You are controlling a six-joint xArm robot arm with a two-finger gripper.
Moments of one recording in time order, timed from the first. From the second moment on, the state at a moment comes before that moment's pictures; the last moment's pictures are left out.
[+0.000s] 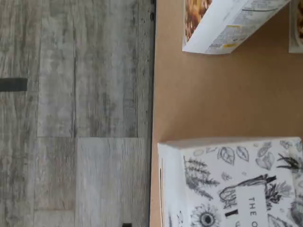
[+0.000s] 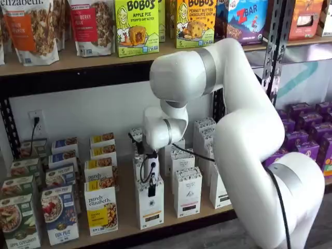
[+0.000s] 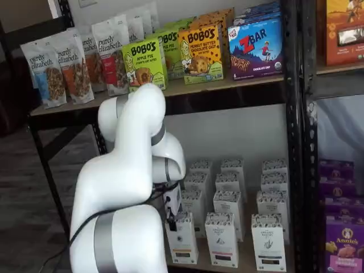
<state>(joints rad) 0.30 1.01 -1.51 0.10 0.43 -1.35</state>
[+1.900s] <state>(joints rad) 0.29 1.07 -1.59 0.06 0.48 -1.33</state>
